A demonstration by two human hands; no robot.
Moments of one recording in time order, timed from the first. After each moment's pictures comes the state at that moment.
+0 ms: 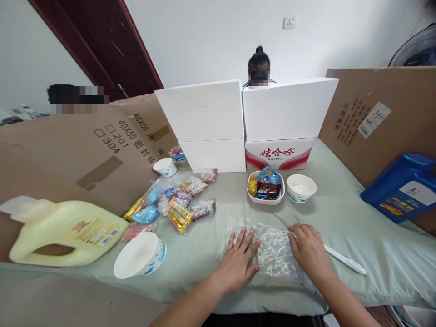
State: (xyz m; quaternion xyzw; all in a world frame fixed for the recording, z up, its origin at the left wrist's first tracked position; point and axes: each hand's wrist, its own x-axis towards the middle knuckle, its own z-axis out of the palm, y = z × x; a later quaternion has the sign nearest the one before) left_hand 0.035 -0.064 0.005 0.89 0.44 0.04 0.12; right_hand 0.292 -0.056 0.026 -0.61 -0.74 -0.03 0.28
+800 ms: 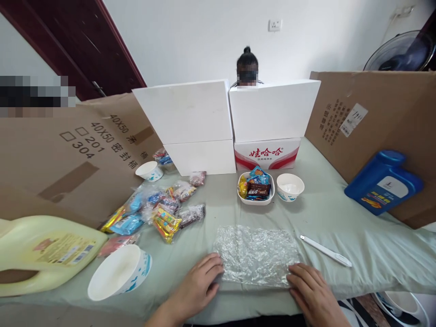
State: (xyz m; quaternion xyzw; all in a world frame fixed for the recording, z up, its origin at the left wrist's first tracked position) left_hand -0.042 -0.087 0.028 0.89 0.40 0.15 0.17; right_hand 0.329 -0.146 -0.015 -0.49 -0.84 -0.01 0.23
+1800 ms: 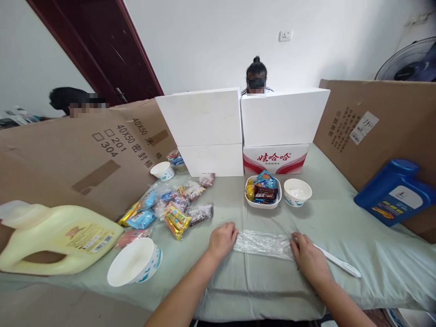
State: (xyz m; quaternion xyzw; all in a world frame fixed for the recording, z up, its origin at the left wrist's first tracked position) left_hand 0.014 0.002 0.015 0.78 0.60 0.16 0.07; right_hand 0.320 -0.057 -0.017 -0.68 -0.70 -0.04 0.20
